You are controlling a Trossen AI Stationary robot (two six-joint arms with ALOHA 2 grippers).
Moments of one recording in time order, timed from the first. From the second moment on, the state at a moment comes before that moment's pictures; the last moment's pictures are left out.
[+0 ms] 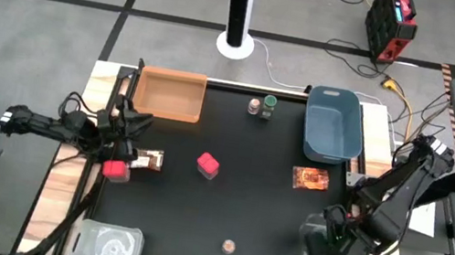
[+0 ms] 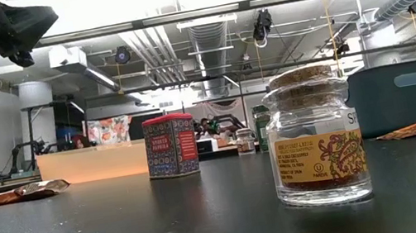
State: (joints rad) left arm -0.11 0.12 0.01 0.58 -0.41 0.23; right arm 0.91 1.32 1.15 -1.18 -0.05 2.15
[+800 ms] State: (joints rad) left arm -0.11 0.12 0.01 0.58 -0.41 0.23; right arm 0.96 1.59 1.16 -1.12 -0.13 1.18
